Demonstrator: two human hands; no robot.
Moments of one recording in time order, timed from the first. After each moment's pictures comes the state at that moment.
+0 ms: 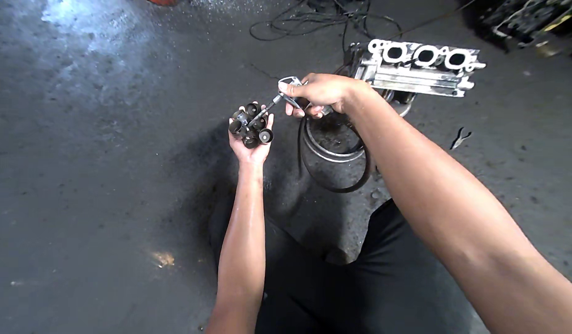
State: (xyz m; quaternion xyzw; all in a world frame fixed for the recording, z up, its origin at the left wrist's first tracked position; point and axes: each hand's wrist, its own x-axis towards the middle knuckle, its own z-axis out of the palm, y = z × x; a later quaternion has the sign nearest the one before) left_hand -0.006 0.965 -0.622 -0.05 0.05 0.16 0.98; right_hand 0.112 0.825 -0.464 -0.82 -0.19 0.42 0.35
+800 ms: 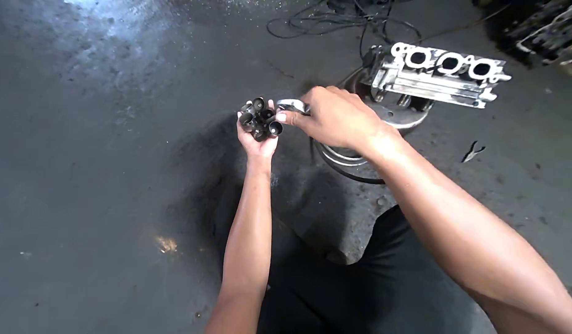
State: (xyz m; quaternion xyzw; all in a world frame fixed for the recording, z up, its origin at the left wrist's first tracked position) left_hand -0.009 0.977 -0.622 -0.02 0.05 0.20 0.98; right_hand 0.011 0.844 -0.417 -0.93 -0.33 0.16 0.06
